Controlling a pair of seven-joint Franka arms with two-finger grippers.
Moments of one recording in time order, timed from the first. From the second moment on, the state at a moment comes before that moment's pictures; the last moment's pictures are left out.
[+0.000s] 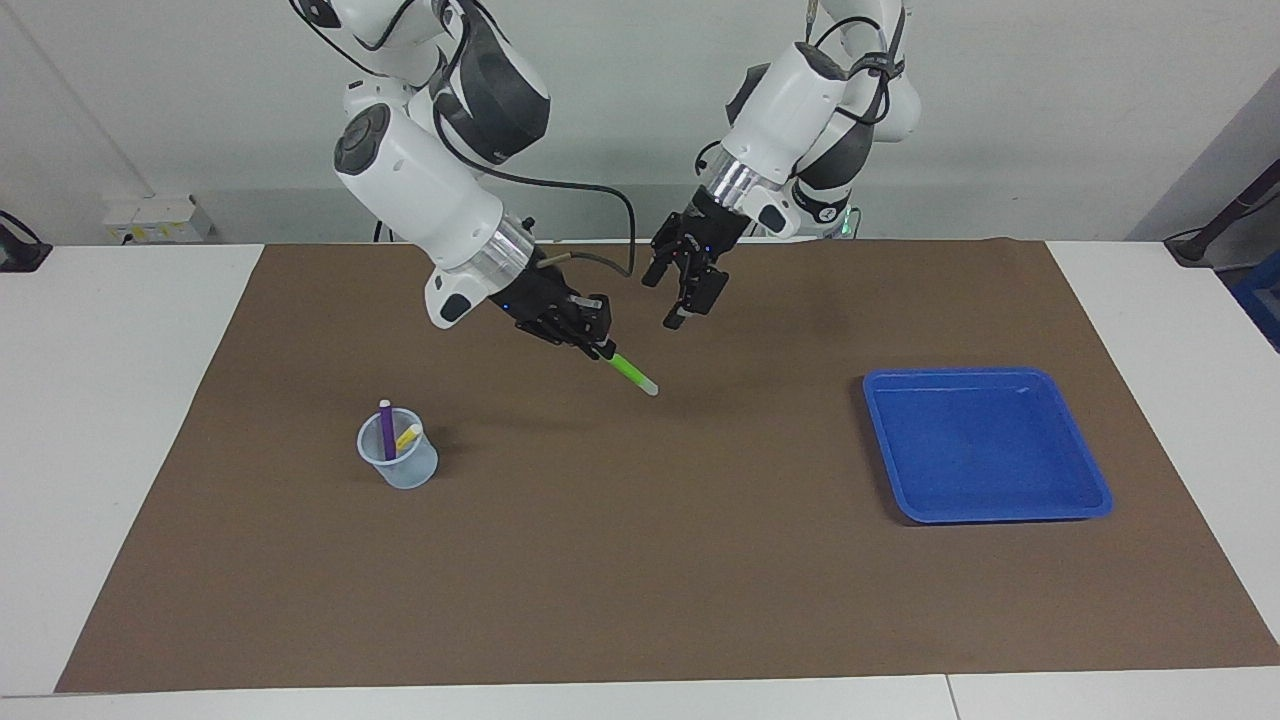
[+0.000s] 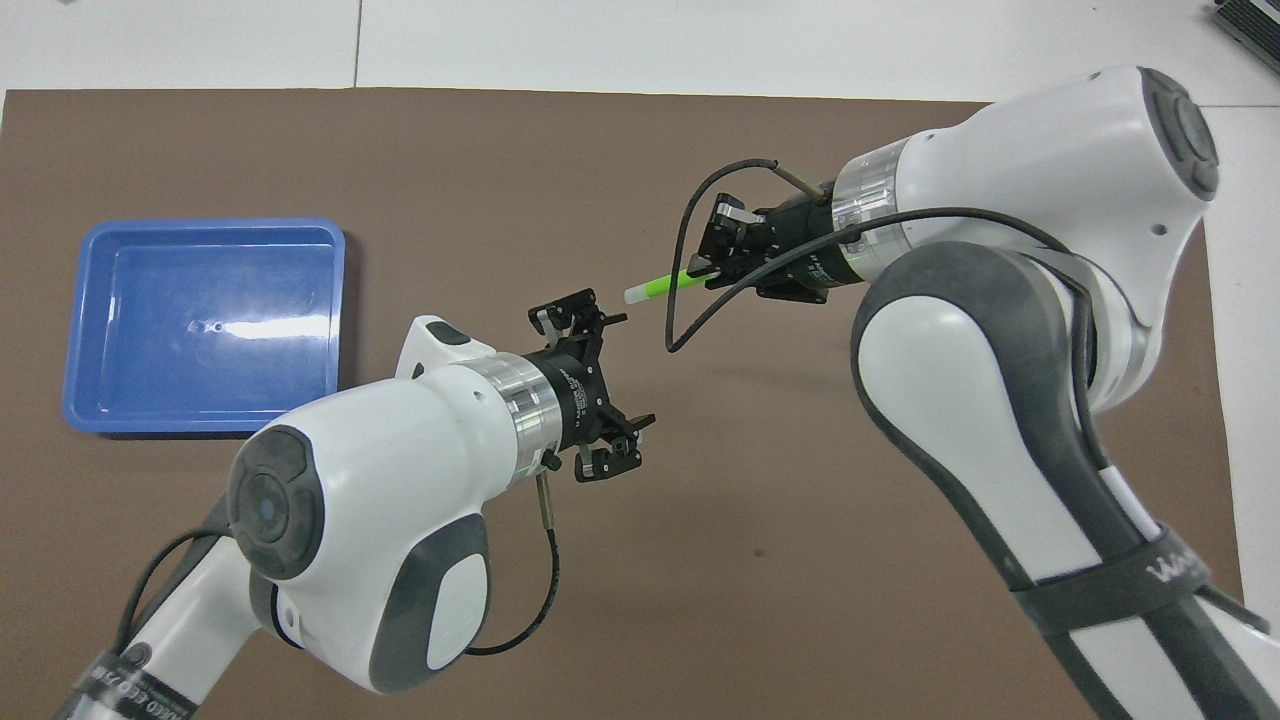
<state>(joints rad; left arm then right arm) -0.48 -0.04 -0.20 -2.07 -0.47 2.59 -2.09 0.24 0.24 0.12 -1.56 0.55 2.02 0.55</state>
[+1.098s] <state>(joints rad) -0.48 0.16 -0.18 -1.94 -0.47 2.85 -2.18 0.30 0.24 0.12 -1.57 0.55 2.14 0.77</state>
